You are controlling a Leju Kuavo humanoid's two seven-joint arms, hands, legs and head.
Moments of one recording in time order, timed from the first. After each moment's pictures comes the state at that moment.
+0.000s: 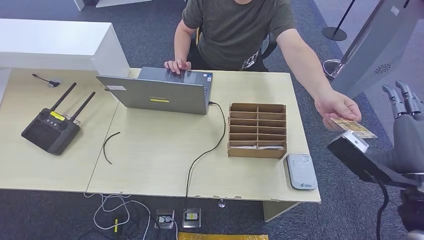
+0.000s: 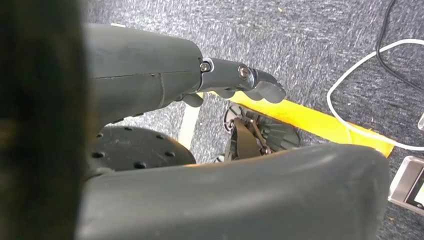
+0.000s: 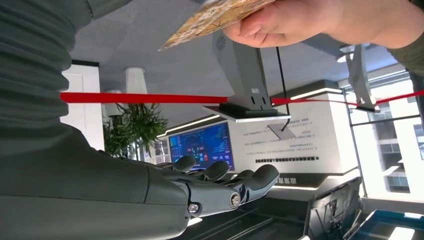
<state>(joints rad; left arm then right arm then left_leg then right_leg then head) -0.11 0.02 -1.13 -0.31 1.37 0.41 -0.22 -0.14 -0.83 0.27 -2.27 0.76 -0.05 0.69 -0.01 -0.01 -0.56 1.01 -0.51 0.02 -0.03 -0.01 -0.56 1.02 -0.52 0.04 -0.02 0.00</state>
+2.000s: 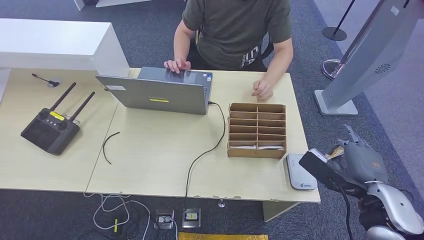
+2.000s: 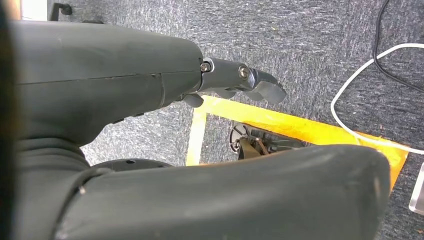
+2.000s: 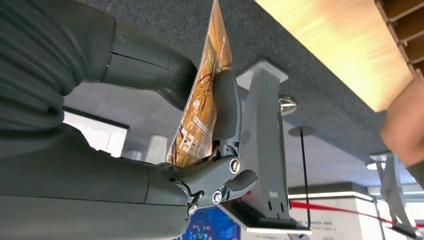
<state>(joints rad) -0.12 0.05 -1.18 -0.27 1.28 0.37 -0.17 -0.11 -0.75 0.47 -2.02 0.63 -0.09 0.70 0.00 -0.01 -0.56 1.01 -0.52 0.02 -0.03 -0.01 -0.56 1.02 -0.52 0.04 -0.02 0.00</state>
